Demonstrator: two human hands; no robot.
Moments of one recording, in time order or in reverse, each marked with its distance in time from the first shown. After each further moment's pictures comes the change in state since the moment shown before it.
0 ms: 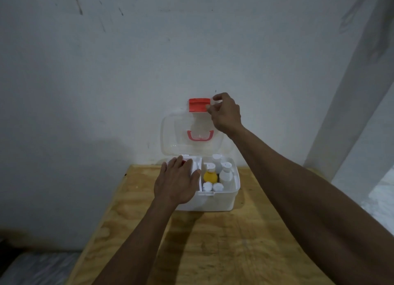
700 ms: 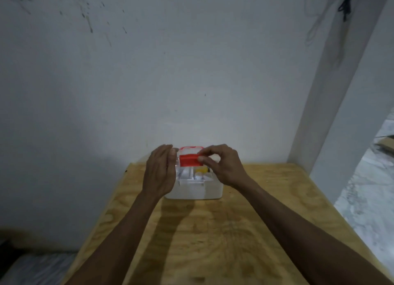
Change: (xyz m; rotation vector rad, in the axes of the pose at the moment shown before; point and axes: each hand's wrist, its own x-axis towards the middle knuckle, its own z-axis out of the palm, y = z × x) left_hand -0.036 -0.002 -0.026 -0.553 0.500 0.012; right_hand -0.150 0.047 -0.040 0.025 -0.204 -0.325
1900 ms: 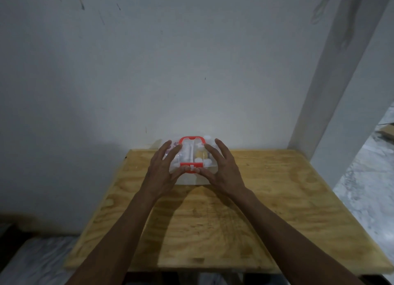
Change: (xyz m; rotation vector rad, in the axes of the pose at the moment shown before) left_hand -0.033 -0.030 0.012 0.131 -0.311 -0.022; right_hand -0.045 0.046 0.052 -0.157 0.029 0.156
